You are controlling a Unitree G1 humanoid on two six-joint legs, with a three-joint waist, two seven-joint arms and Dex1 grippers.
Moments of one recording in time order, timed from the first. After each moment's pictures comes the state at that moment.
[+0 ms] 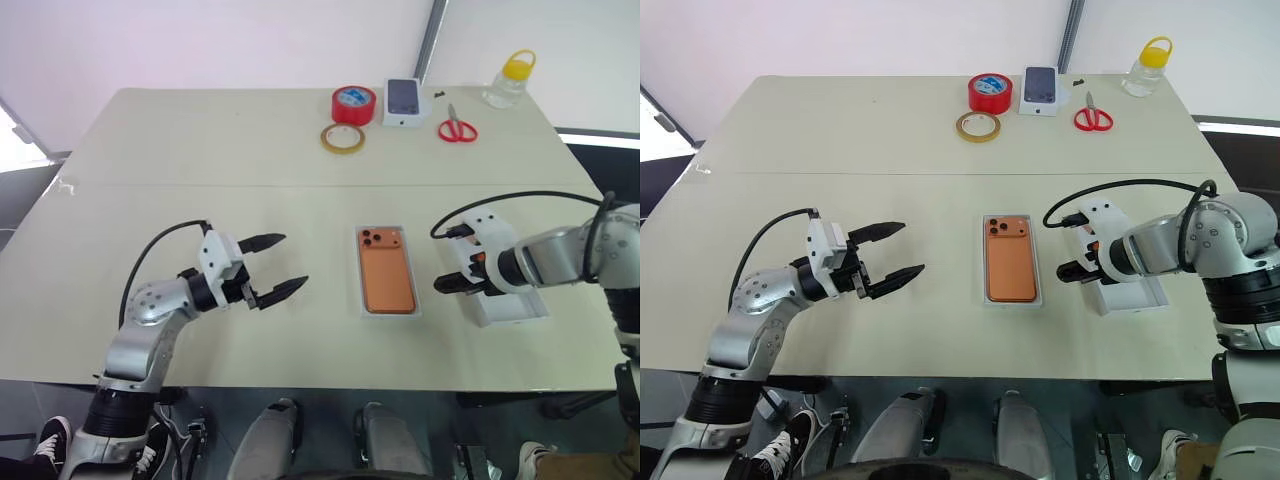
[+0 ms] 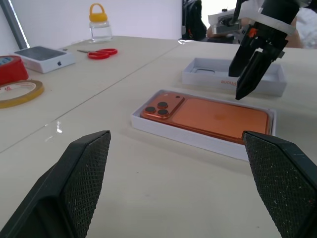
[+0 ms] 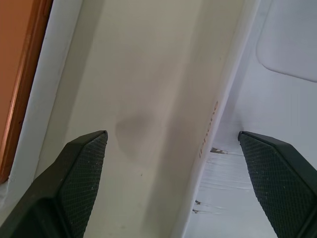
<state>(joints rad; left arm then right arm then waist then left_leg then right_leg) -0.18 0.47 -0.01 -0.17 -0.41 0.14 -0.95 -0.72 -0.95 0.13 0.01 1.22 1.61 -0.18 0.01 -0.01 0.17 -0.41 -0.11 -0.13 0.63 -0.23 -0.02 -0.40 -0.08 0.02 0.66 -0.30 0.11</state>
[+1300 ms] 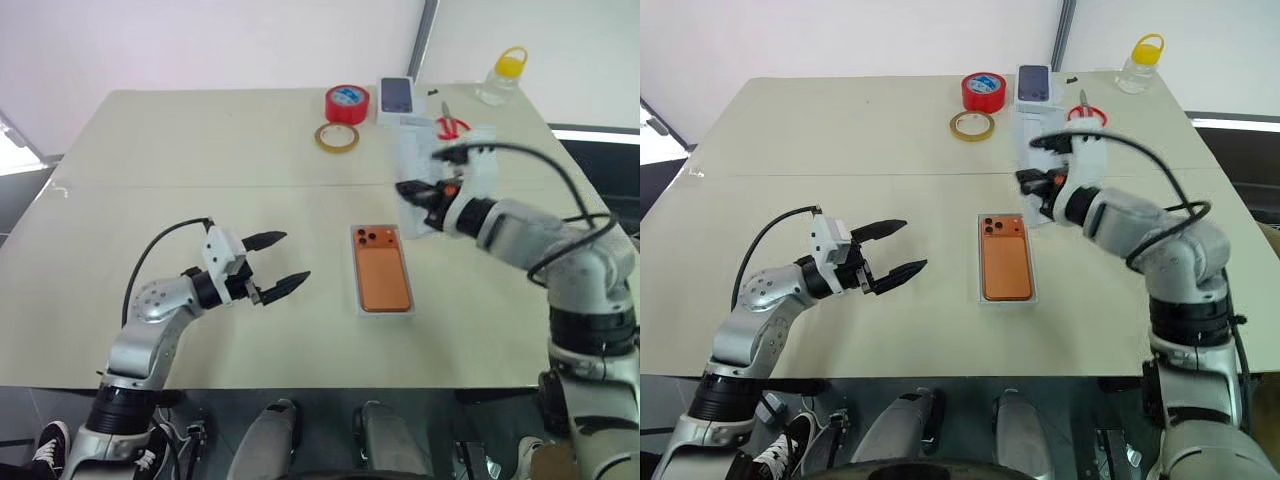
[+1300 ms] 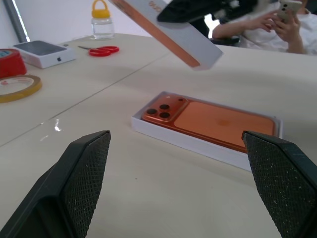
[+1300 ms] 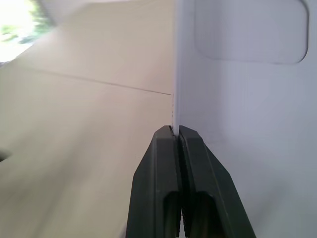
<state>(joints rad) -0.21 0.46 0.00 -0.16 -0.43 0.18 -0.89 -0.57 -0.55 -0.08 -0.30 0.97 0.96 0.11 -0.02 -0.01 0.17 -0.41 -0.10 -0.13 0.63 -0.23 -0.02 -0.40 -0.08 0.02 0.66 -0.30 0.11</state>
